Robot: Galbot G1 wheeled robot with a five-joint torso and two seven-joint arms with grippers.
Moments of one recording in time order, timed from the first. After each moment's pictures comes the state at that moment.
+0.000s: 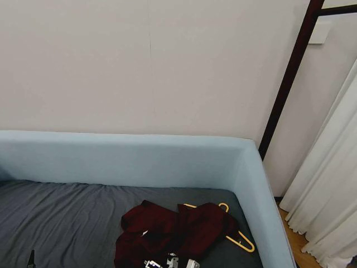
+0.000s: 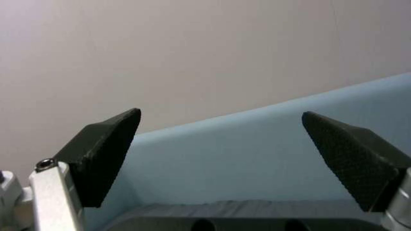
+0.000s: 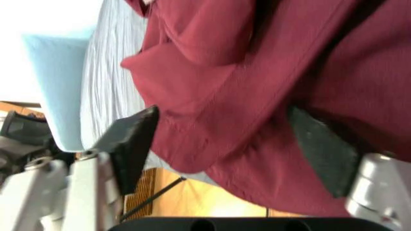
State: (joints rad) left arm 2.16 -1.34 -0.95 -2.09 -0.10 -0.74 -0.31; right arm -1.05 1.39 -0.25 1.34 1.32 -0.21 0.14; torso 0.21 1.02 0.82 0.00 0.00
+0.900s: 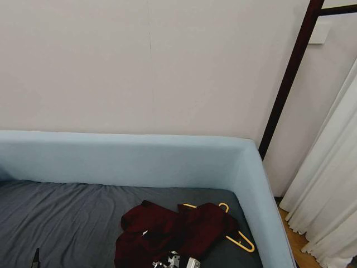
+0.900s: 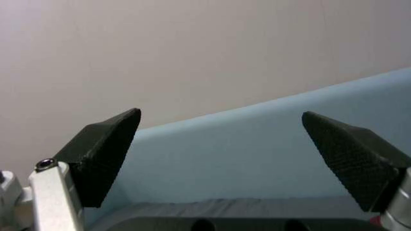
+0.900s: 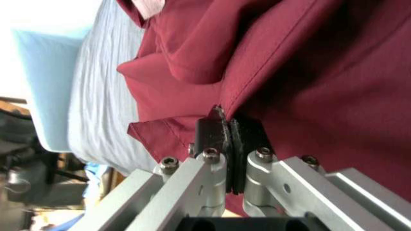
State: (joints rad) left arm 2.13 -1.30 -0.92 -2.08 -0.11 -0.72 -0.30; right arm -1.05 1.35 -0.26 1.38 1.25 -0.20 0.15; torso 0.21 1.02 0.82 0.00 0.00
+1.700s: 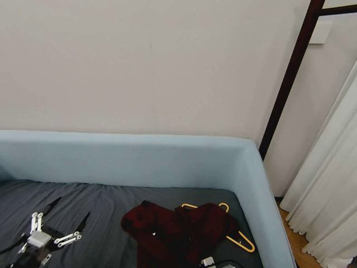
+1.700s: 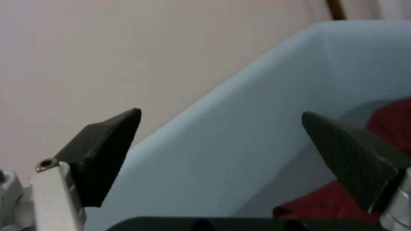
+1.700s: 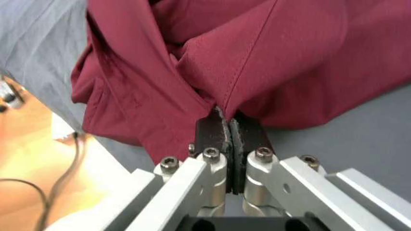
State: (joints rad) left arm 2.00 -0.40 -0.83 -1.91 -0.38 -0.67 -0.10; right arm -1.19 0.86 -0.26 1.81 0.71 -0.25 0.20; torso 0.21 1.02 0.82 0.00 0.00
